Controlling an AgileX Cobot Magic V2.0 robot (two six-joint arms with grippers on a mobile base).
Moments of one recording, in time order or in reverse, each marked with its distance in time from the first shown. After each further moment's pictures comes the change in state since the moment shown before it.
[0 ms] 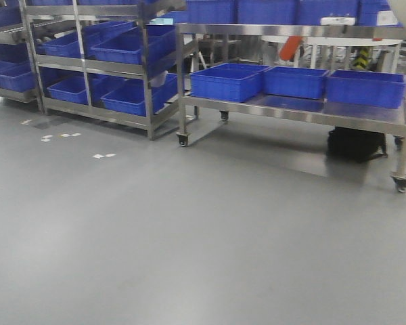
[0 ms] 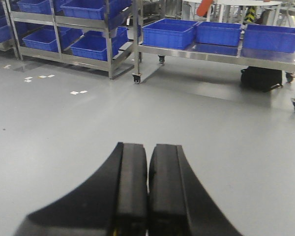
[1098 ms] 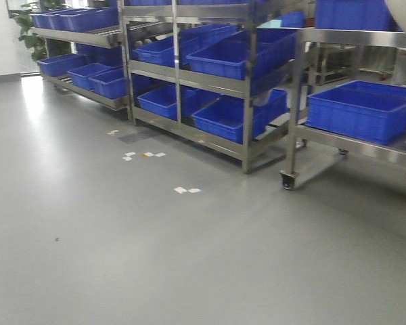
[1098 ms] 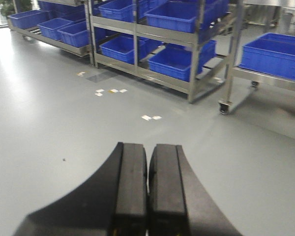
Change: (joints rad) left arm 0.000 0.000 0.000 0.000 0.000 0.000; right arm 0.000 0.000 0.000 0.000 0.007 0.000
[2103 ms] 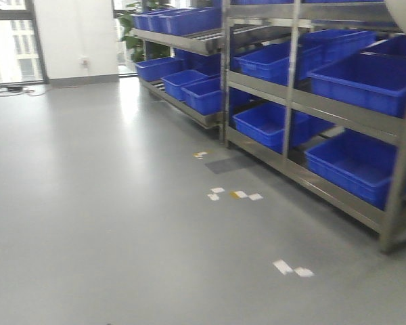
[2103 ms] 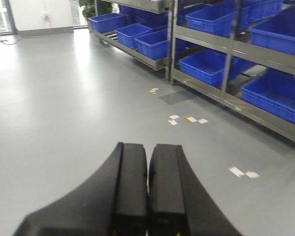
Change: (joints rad) left arm 0.000 0.000 0.000 0.000 0.000 0.000; right arm 0.000 0.000 0.000 0.000 0.000 0.000
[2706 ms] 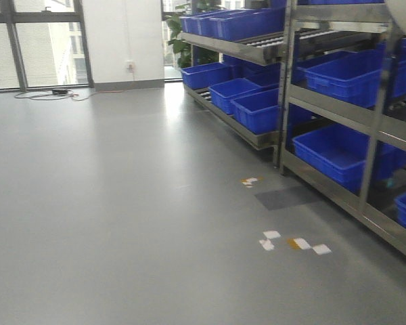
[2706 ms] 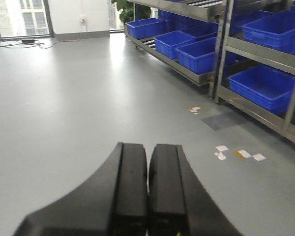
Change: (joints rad) left arm 0.000 0.000 0.000 0.000 0.000 0.000; right arm 0.000 0.000 0.000 0.000 0.000 0.000
